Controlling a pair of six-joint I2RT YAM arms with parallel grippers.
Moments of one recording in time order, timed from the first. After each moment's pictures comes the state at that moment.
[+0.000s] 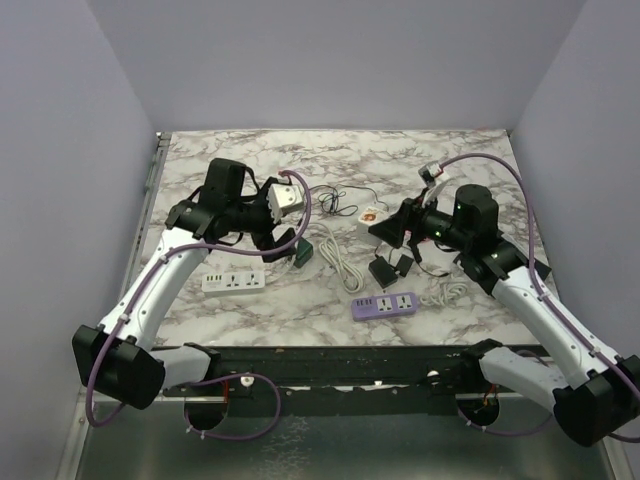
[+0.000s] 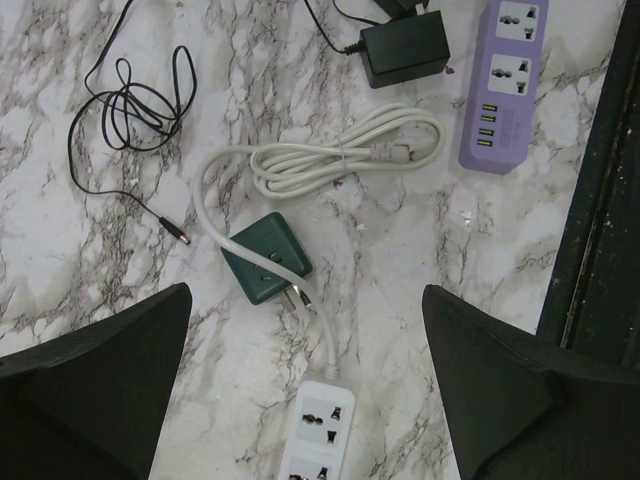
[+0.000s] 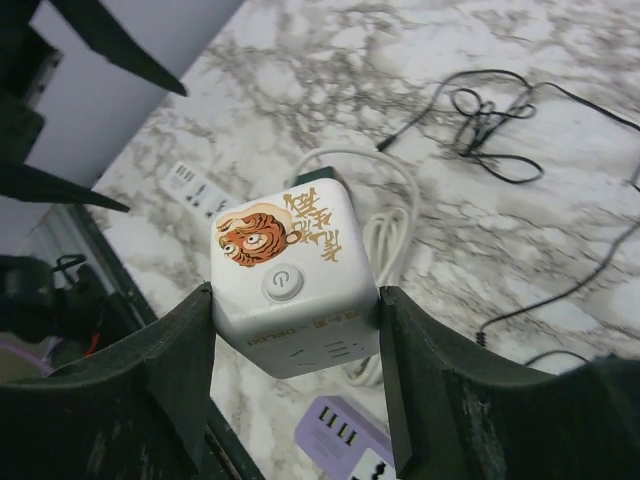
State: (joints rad) left arm -0.35 1.25 1.20 -0.76 0.70 0.66; right arm 0.41 1.01 0.86 -0.16 -0.42 0.28
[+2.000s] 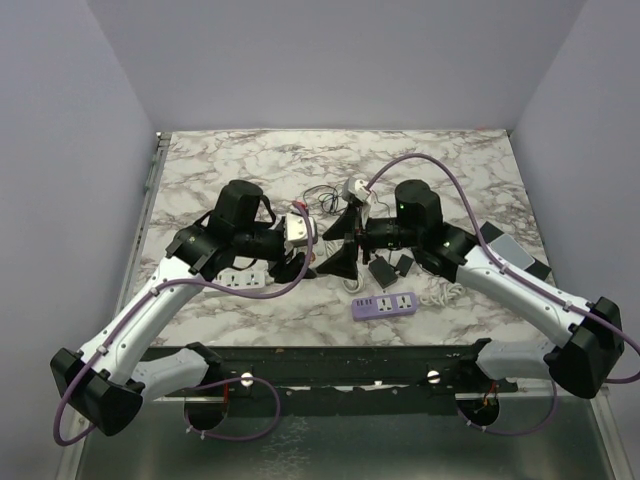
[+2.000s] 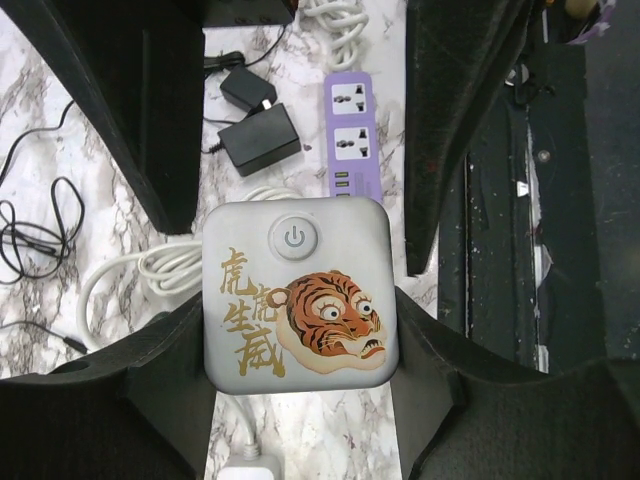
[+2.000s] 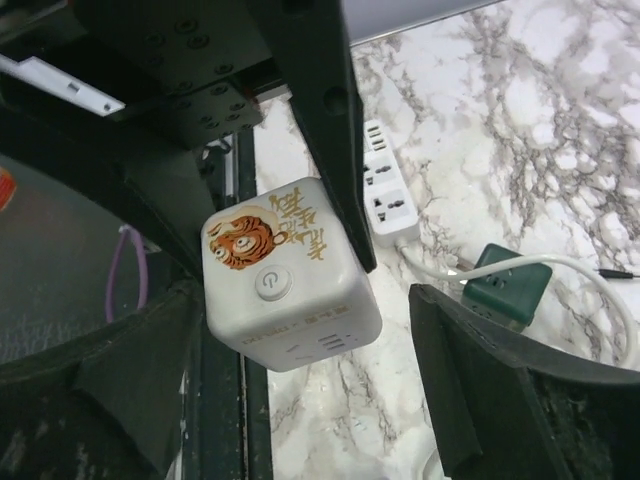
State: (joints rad) left arm -0.57 1.09 1.12 -0.70 0.82 0.58; right arm 0.75 1.25 1.03 -0.04 -0.75 0.02
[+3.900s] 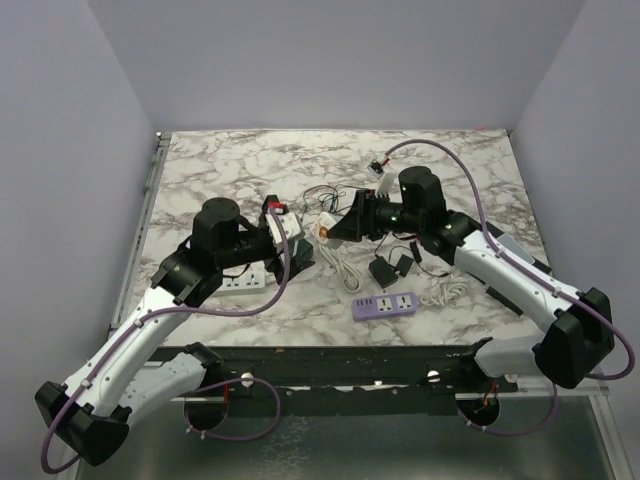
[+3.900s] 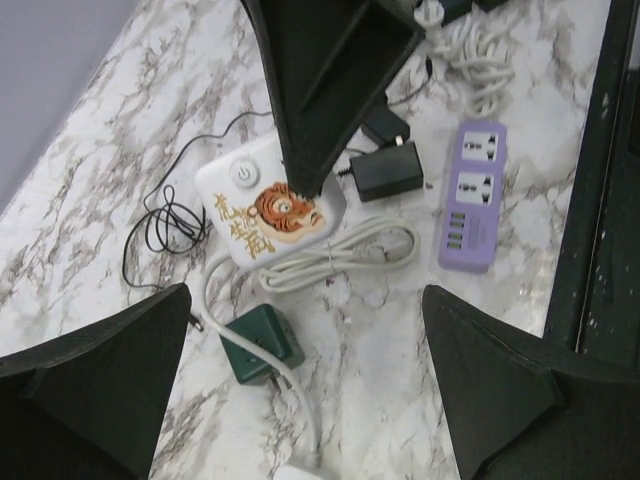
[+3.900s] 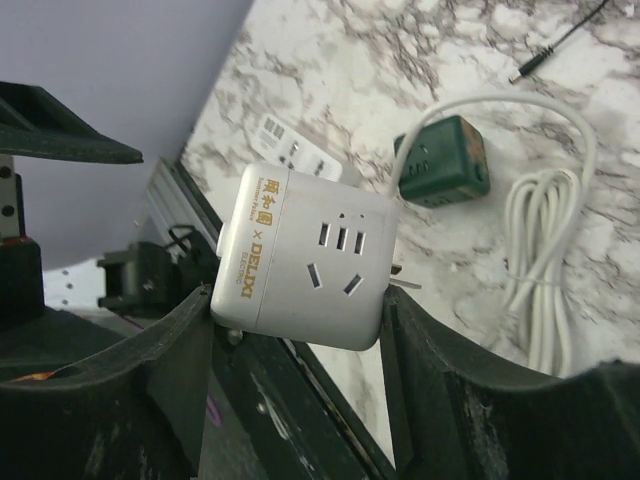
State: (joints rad) left arm -0.58 0.90 0.94 -0.35 0.55 0.37; right arm 0.62 1.32 1.05 -0.13 -0.49 0.58
